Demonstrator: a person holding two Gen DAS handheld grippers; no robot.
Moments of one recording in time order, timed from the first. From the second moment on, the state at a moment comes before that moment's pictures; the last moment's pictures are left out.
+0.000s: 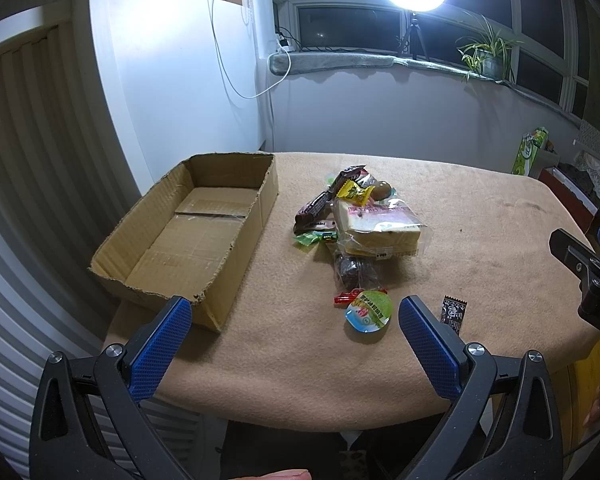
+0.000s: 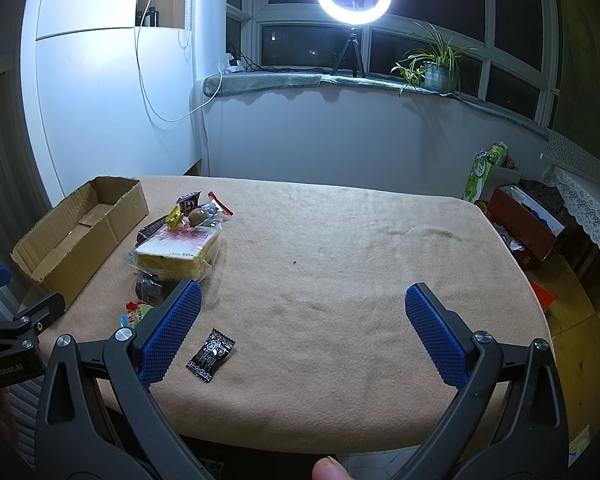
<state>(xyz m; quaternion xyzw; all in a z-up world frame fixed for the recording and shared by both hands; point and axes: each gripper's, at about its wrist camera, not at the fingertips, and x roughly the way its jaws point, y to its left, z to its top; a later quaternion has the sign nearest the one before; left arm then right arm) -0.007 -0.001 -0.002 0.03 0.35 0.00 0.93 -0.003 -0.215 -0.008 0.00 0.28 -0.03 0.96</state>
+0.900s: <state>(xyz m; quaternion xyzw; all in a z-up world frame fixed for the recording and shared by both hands) -0.004 -0.001 -0.012 0.03 0.36 0.00 0.93 -0.001 -0.214 -0.018 0.00 0.30 -0.02 0.95</state>
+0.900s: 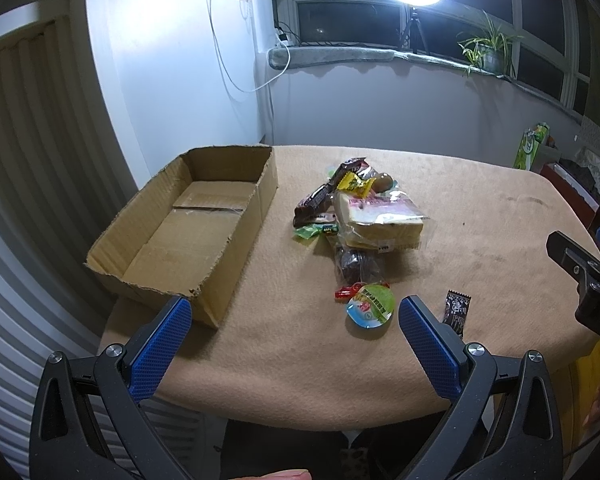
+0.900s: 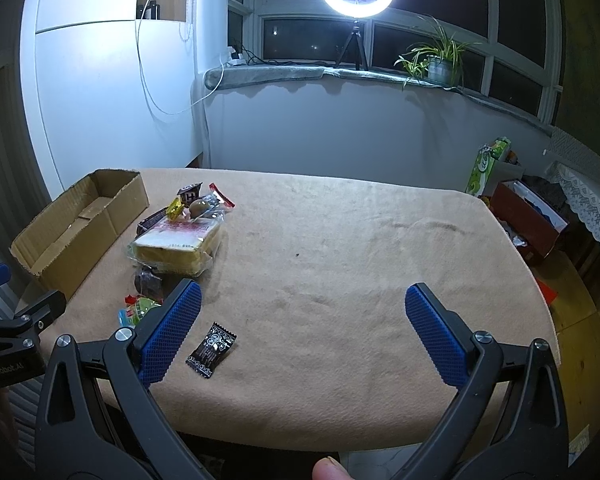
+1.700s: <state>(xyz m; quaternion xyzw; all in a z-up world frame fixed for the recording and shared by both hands) 0.036 0.000 -0.111 0.02 0.36 -0.11 0.92 0.044 -0.181 -0.136 -0.06 0.36 0.13 0.92</state>
